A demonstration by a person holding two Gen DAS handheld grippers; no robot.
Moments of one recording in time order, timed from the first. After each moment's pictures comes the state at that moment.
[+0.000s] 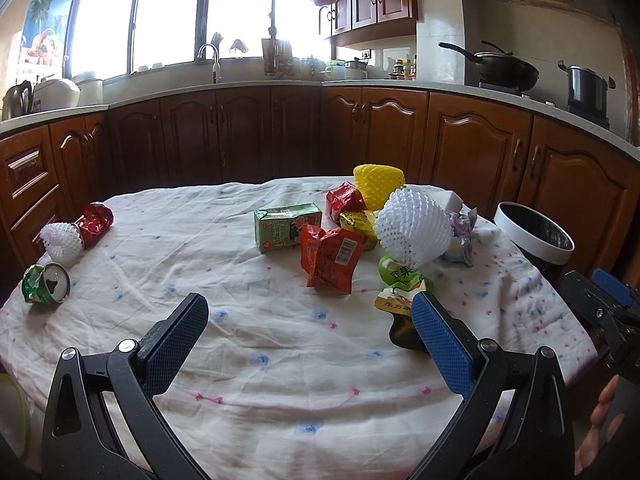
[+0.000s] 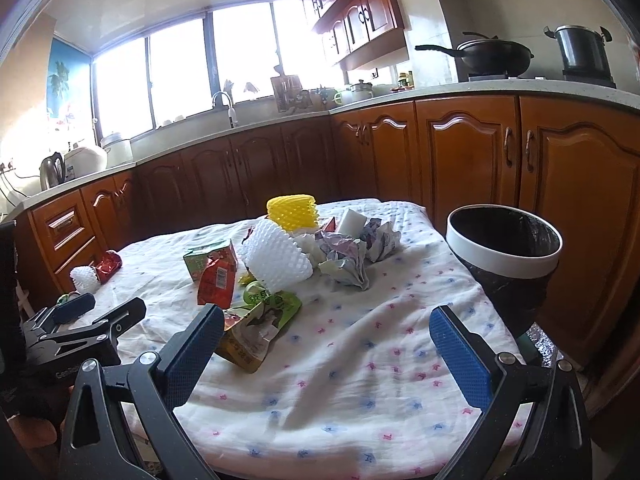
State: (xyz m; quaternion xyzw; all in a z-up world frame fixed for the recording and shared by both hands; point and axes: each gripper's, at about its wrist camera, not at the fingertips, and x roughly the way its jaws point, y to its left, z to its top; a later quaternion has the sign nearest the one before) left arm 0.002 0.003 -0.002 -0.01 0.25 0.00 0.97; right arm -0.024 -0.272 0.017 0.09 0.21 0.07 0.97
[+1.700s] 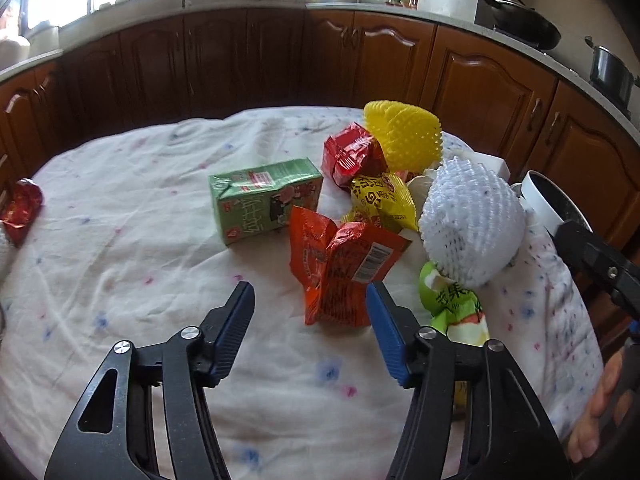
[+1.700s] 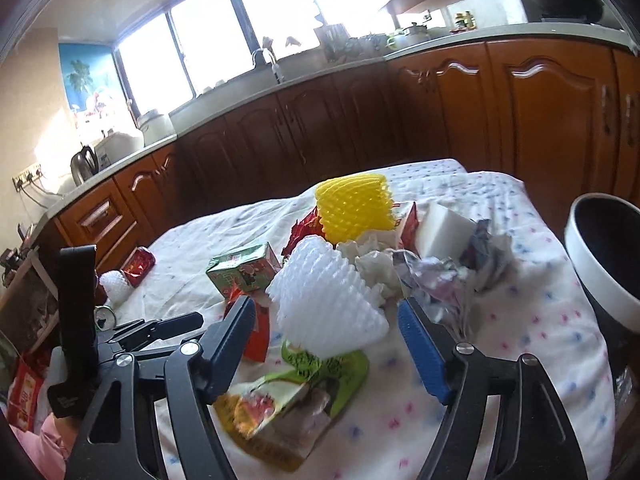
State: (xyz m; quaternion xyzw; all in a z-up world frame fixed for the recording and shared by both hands) left arm 0.136 0.015 -0.034 -0.03 0.39 -0.05 0.92; right arm 0.118 -0.237 0.012 0.11 0.30 0.20 0.93
